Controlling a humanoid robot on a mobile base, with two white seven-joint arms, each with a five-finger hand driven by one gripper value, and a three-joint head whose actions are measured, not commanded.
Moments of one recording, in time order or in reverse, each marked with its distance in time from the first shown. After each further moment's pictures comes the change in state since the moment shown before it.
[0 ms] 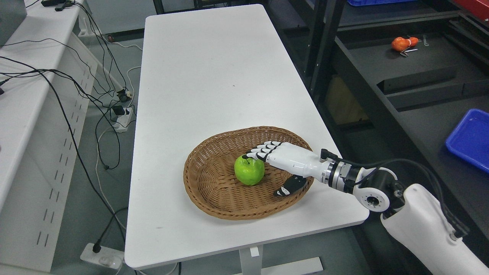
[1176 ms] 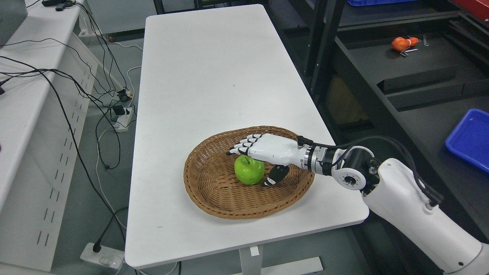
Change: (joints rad) left arm 0.000 0.000 0.000 0.000 0.000 0.000 0.000; right arm -0.220 0.037 0.197 0.124 0.012 0.015 0.014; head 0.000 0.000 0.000
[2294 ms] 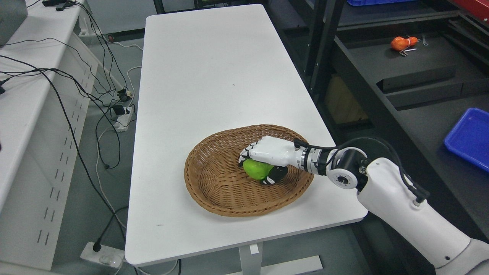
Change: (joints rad) left arm 0.000 0.000 0.000 0.000 0.000 0.000 0.000; right arm -0.008 0.024 -0.011 0.117 0.084 -0.020 -0.107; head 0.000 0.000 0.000
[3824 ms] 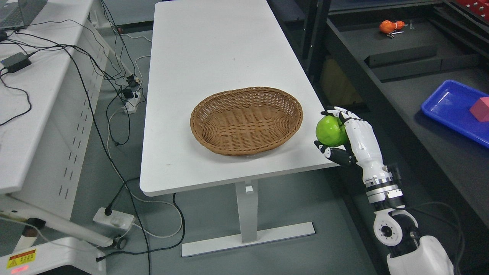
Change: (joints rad) left arm 0.000 0.000 0.000 0.000 0.000 0.000 0.000; right arm 0.573 0.222 -0.637 -0.264 0.003 0.161 -0.536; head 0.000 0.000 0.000
